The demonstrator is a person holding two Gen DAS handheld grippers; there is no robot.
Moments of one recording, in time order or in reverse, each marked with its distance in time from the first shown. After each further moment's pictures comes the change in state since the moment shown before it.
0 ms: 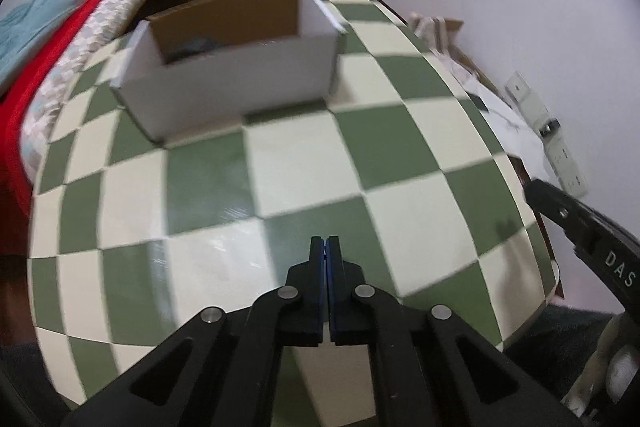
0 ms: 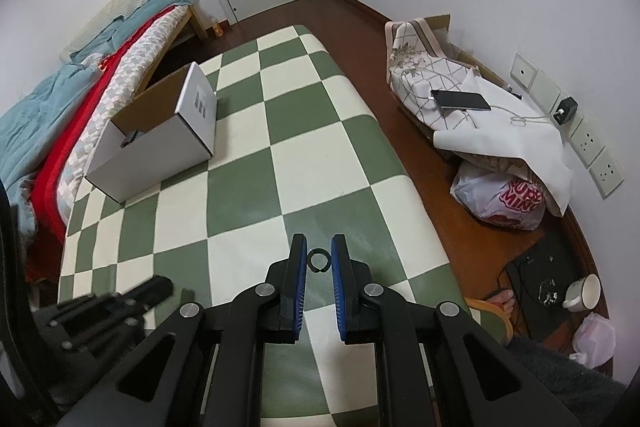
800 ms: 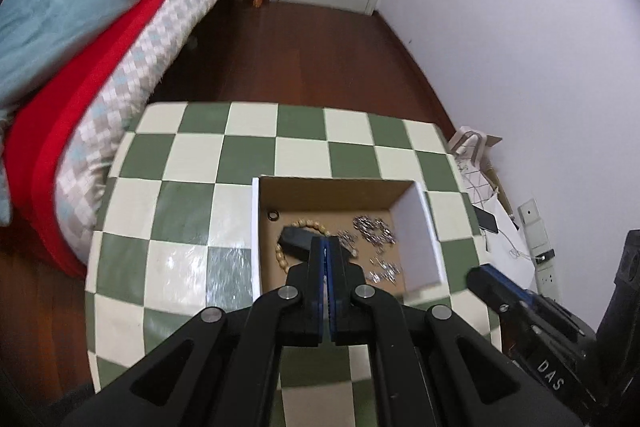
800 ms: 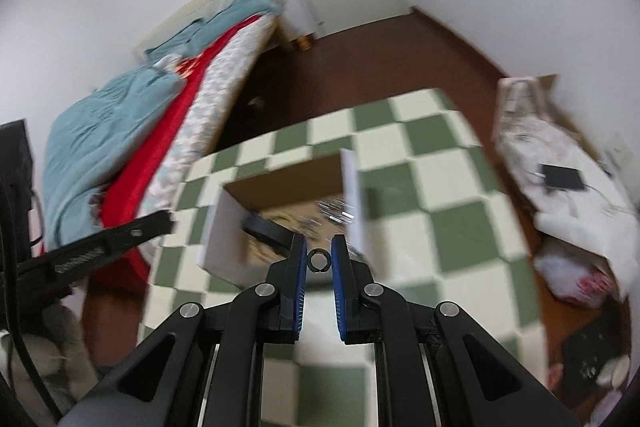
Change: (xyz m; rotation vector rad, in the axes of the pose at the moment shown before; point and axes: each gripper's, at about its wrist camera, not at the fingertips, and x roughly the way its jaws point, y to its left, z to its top) left arm -0.039 0.127 0.154 -0.240 -0.092 -0.047; right arm 0.030 0.143 0.129 -0.142 0.017 0.306
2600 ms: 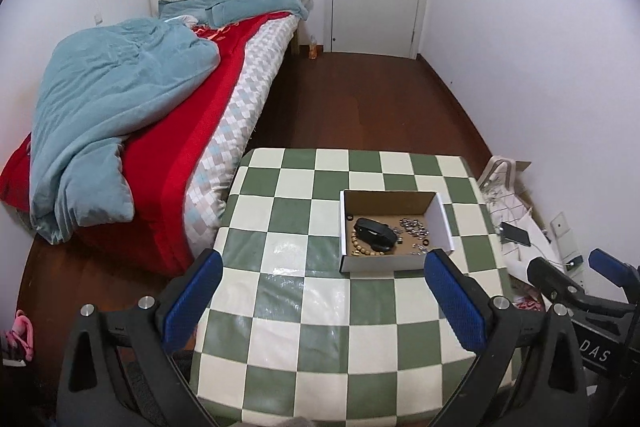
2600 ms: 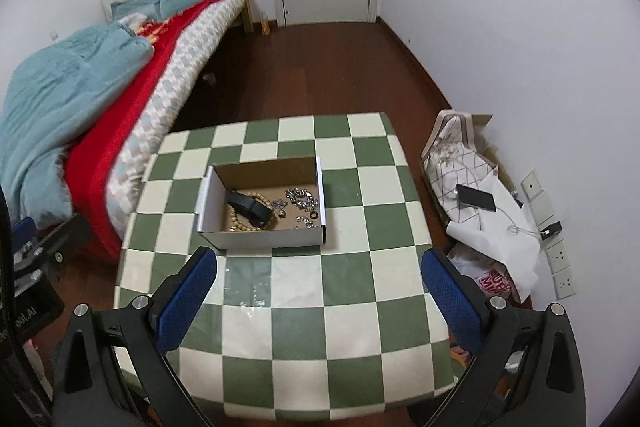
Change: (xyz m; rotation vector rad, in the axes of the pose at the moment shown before) left arm -0.193 -0.013 -0.065 0.028 -0.204 0.249; right arm -0.152 0.085 -0.014 -0.133 0.002 -0.364
